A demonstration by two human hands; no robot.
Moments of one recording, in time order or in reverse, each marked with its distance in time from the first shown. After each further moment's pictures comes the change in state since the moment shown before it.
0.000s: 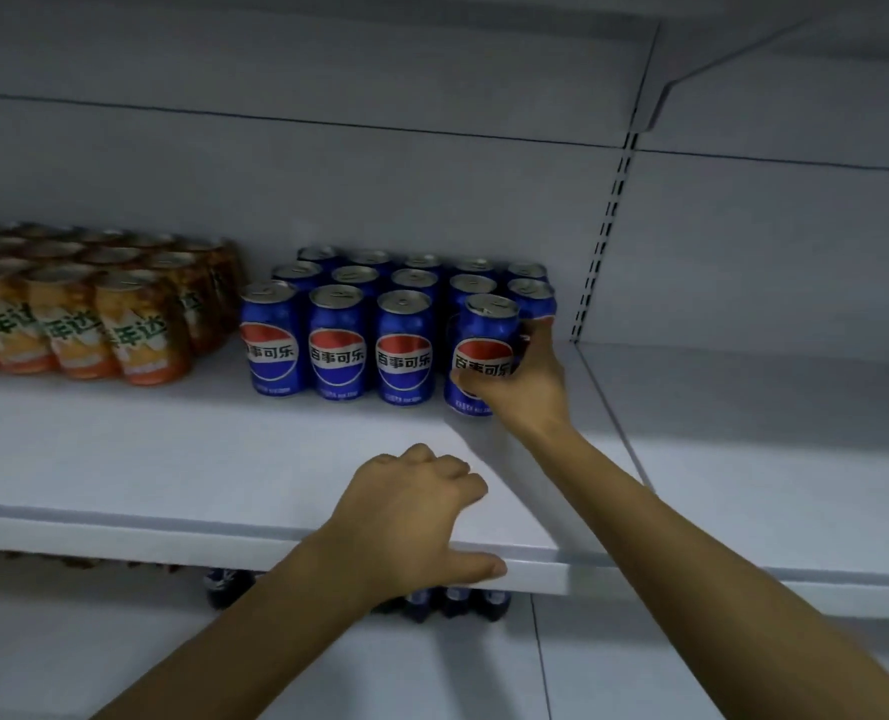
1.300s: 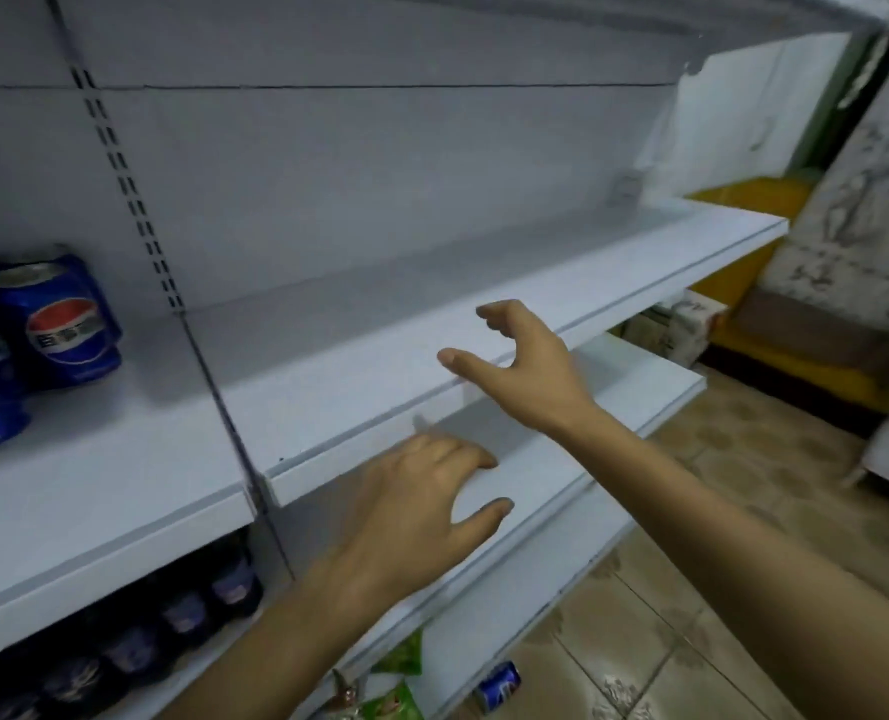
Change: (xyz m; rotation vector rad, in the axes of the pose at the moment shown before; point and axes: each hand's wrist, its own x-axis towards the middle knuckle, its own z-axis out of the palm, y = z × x) left_hand 0.060 0.277 0.027 -0.481 0.272 0.603; right_hand -0.157 0.072 -0.317 -0.392 0.328 0.178
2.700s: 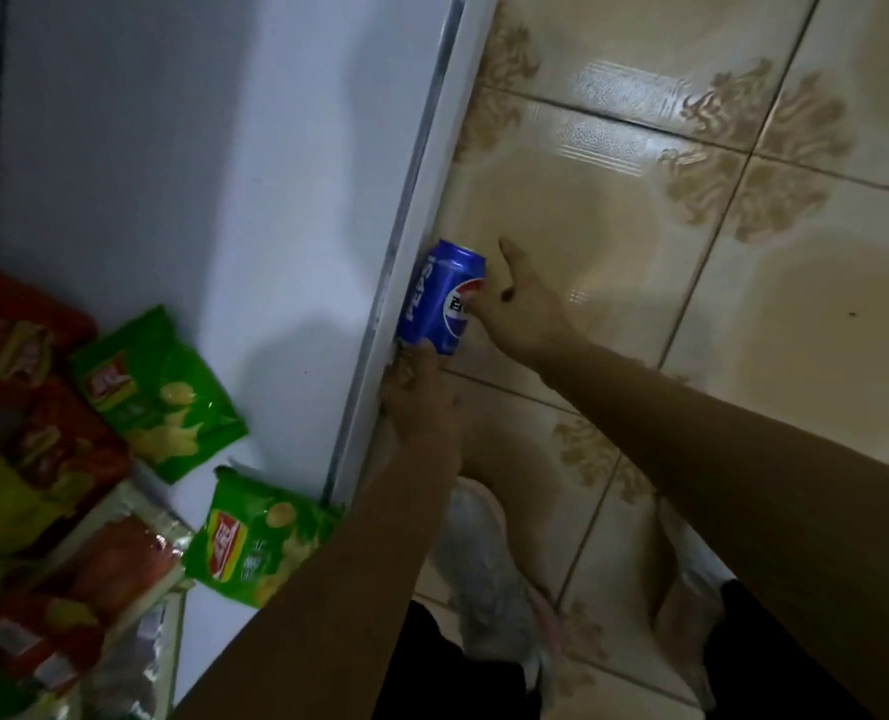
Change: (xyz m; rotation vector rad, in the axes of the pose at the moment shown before) left_hand -0.205 -0.216 0.911 -0.671 -0.428 -1.605; right_hand -0.318 0.815 0.470 0.479 -0.081 1.290
